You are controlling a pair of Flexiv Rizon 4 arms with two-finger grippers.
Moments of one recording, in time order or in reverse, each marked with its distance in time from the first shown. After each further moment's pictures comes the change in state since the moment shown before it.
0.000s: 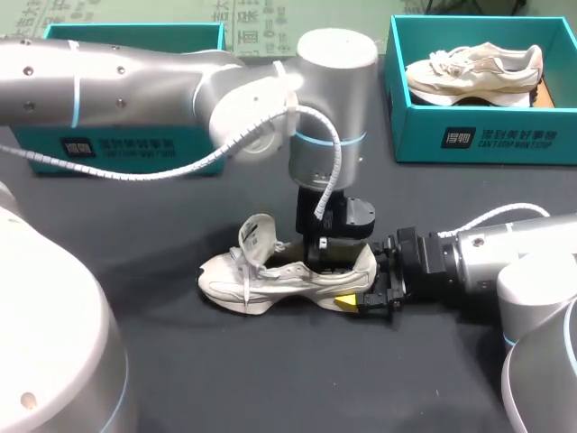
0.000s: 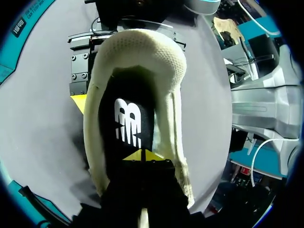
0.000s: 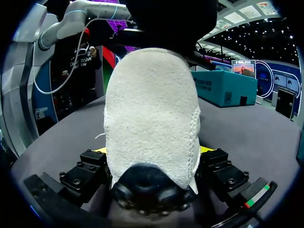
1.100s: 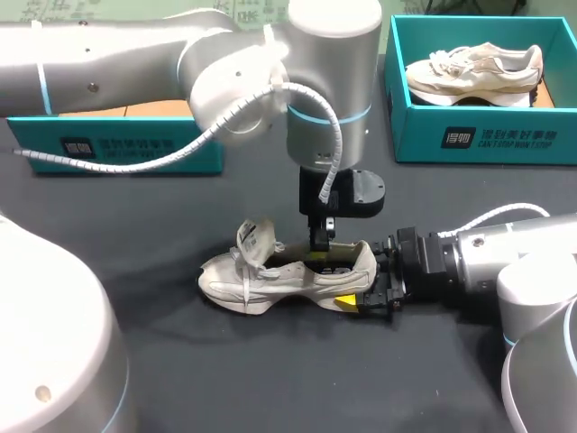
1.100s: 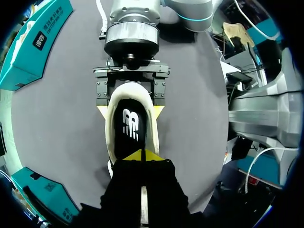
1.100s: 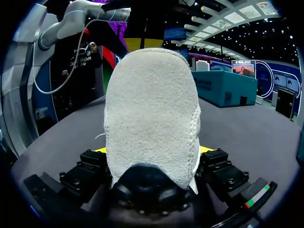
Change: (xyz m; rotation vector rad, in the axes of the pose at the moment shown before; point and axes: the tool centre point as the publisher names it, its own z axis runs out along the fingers) left arm 0.016 -0.008 -0.062 0.049 -0.129 -0.036; right arm 0.000 0.000 0.000 0.000 0.000 0.000
